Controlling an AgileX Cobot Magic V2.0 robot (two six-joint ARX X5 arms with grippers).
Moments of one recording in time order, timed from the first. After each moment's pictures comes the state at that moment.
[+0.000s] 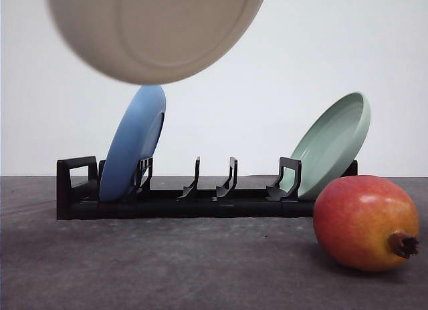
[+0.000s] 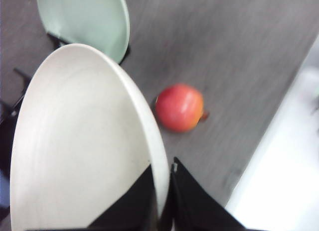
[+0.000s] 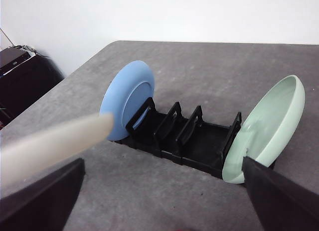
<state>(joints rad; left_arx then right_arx) -1.26 1.33 1.48 -0.98 -0.28 -0.12 -0.01 0.66 0.95 -0.67 -0.70 0.09</state>
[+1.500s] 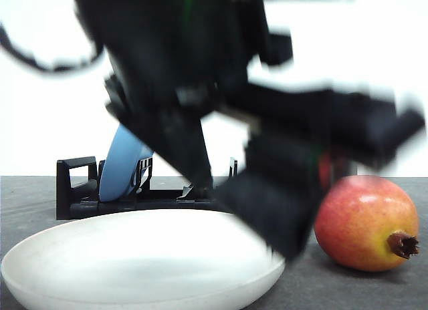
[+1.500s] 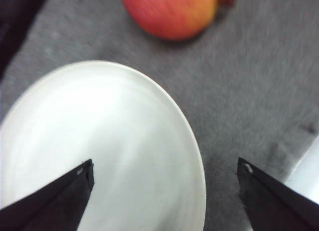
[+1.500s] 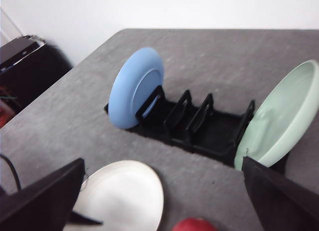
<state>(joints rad) -1.42 1.53 0.94 -0.50 -0.54 -0.27 0.04 0.68 0.95 -0.71 -0.70 0.09</state>
